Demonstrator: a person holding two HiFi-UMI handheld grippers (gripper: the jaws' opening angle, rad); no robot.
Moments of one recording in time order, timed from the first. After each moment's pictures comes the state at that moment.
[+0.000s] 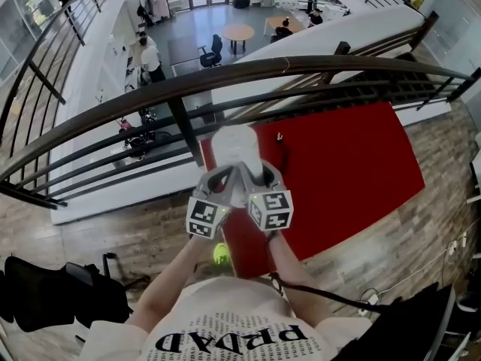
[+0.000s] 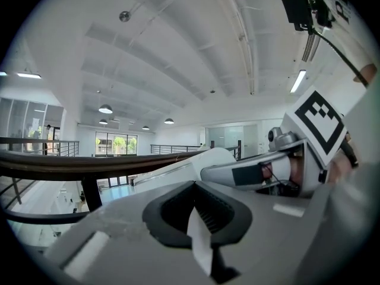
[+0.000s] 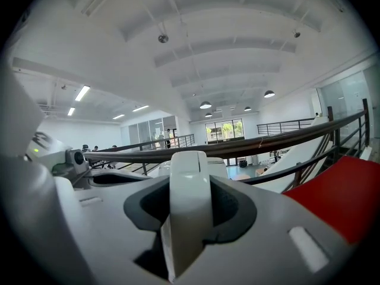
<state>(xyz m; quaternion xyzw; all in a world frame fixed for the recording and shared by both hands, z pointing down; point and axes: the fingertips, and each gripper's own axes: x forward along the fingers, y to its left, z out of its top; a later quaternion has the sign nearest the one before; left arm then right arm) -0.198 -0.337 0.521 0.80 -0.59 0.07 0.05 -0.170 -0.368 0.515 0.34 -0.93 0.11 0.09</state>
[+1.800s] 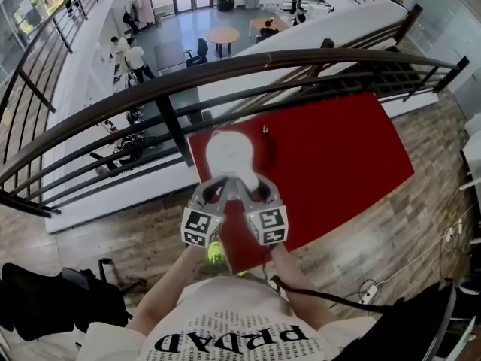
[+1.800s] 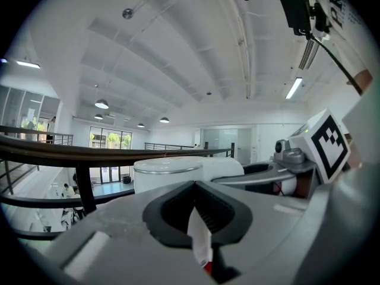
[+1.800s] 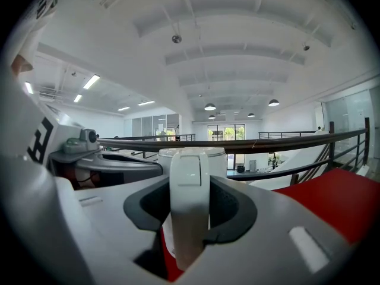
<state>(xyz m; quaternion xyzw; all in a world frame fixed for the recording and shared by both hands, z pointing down) -0.156 -0.286 0.538 0.82 -0.57 0.06 0.06 -0.117 -0.308 0.541 0.34 -0.94 0.05 0.10</state>
